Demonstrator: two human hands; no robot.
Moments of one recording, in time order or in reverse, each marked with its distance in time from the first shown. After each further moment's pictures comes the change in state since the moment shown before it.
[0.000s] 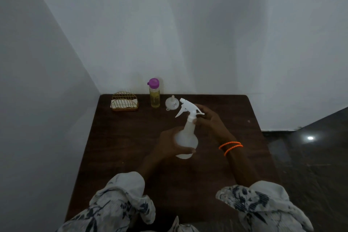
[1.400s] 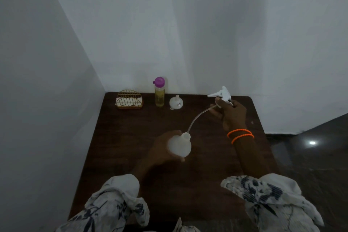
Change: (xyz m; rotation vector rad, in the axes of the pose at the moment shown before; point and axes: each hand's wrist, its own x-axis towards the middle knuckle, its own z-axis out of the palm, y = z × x) left_hand -0.033 -0.030 -0.021 0.019 -0.035 -0.013; right_hand 0.016 -0.024 -0.015 0.443 0.606 0.074
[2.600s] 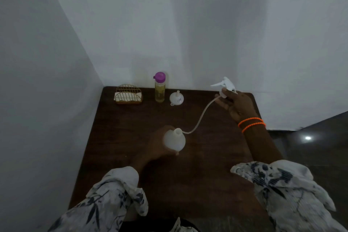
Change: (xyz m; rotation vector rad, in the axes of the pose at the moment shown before) left_hand 0.025 -0.034 -0.004 0.121 0.013 -0.083; right_hand 0.042 -0.018 -0.005 0.039 -0.111 0.183
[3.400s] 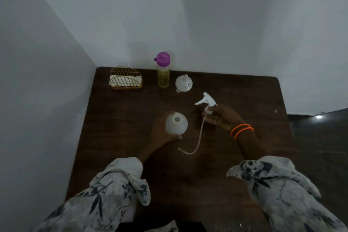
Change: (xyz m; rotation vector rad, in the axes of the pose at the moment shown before) left_hand 0.070 -0.040 0.017 -0.078 0.099 -0.113; right_hand 0.095 0.130 -0.025 -0.212 -0.050 0.511
